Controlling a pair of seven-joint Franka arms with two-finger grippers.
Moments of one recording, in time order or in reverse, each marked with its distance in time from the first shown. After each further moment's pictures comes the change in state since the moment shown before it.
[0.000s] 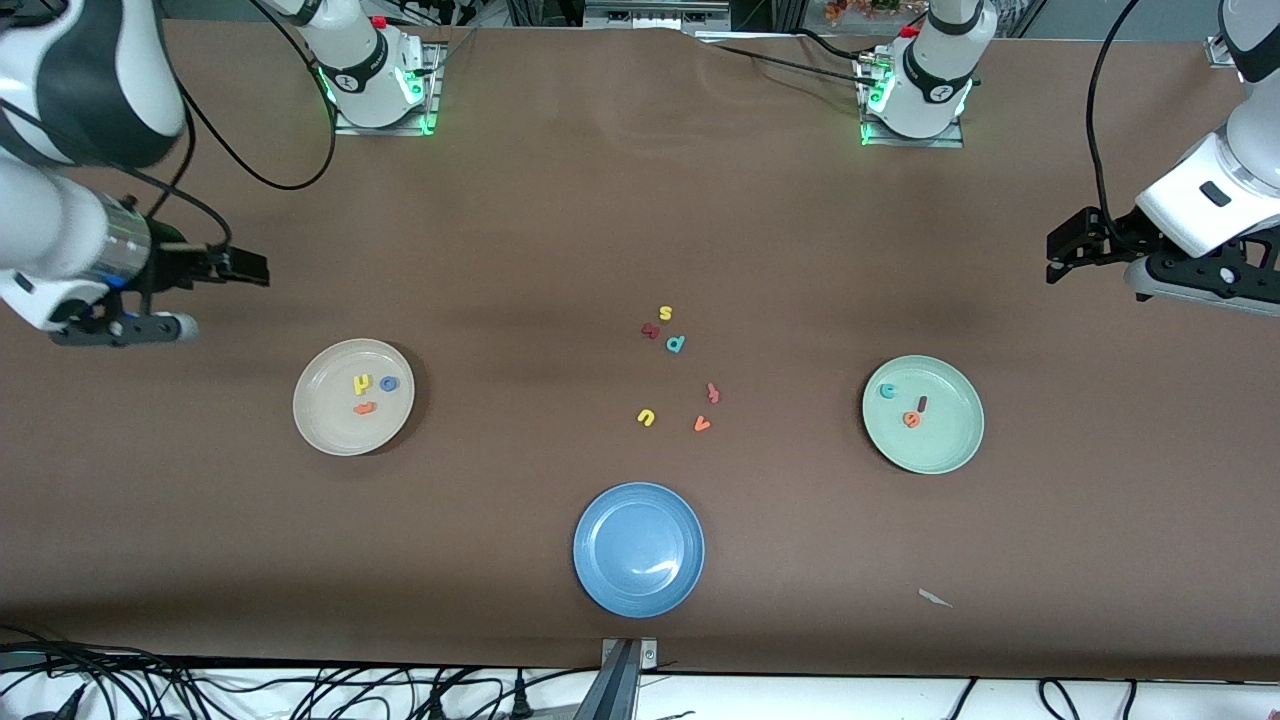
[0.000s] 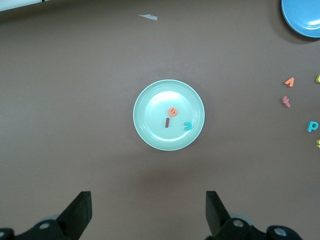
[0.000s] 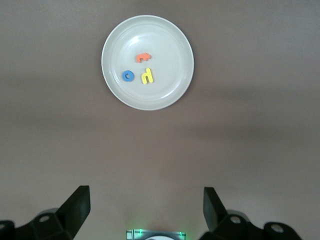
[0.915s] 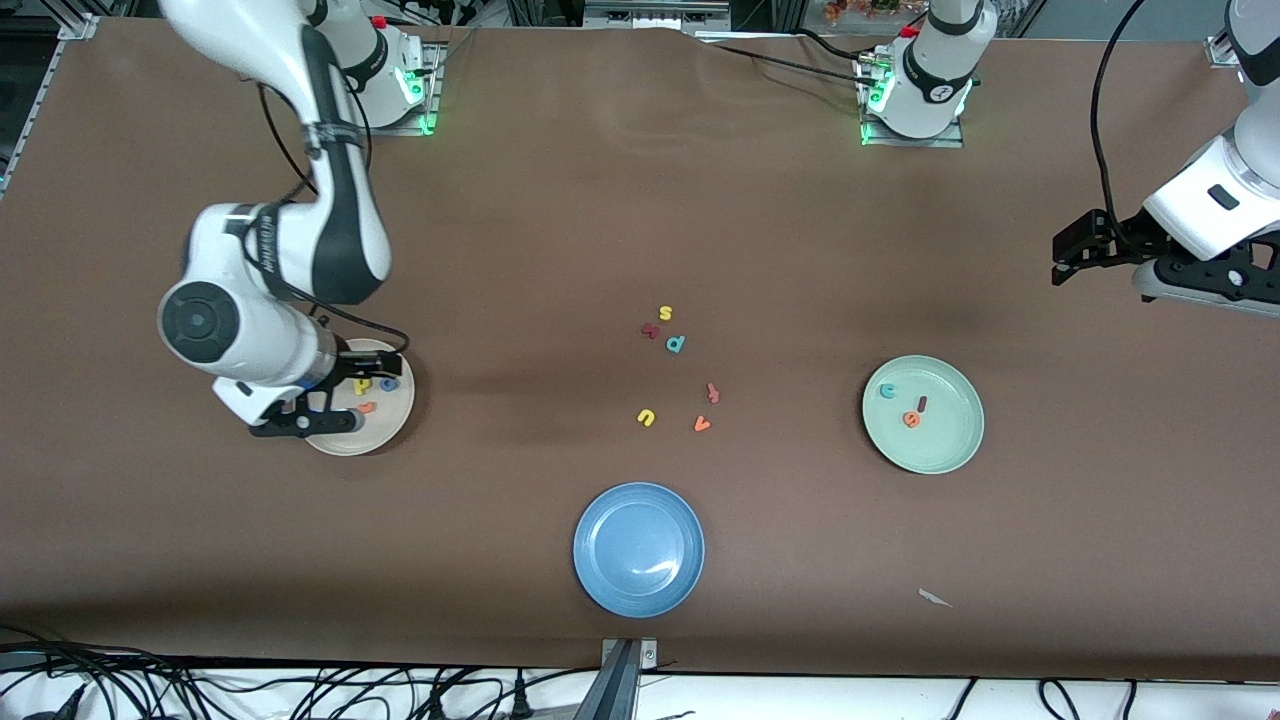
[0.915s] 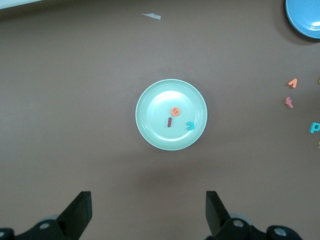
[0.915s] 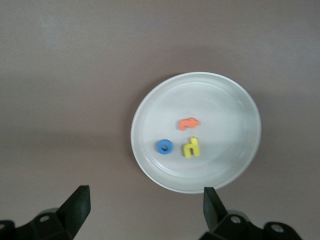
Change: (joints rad) left arm 0.001 0.002 0.009 -0.001 0.000 0.005 0.000; right arm 0.498 0.353 -0.422 -0.008 0.207 0.362 -0.015
